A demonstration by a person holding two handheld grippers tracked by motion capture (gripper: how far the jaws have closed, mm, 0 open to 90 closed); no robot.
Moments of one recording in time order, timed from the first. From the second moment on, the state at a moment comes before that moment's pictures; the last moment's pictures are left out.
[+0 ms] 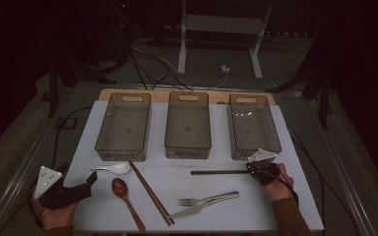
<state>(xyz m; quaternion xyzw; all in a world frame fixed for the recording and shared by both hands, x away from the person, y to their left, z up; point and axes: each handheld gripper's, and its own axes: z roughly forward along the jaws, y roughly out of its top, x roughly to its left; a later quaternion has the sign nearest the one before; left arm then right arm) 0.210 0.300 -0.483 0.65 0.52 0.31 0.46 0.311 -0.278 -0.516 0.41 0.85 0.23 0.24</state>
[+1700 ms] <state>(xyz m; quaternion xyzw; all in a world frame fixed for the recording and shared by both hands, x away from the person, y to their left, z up) 0.211 0.301 -0.484 0.65 0.52 0.31 0.46 0.328 -0.216 -0.500 0.22 0.93 0.28 0.08</state>
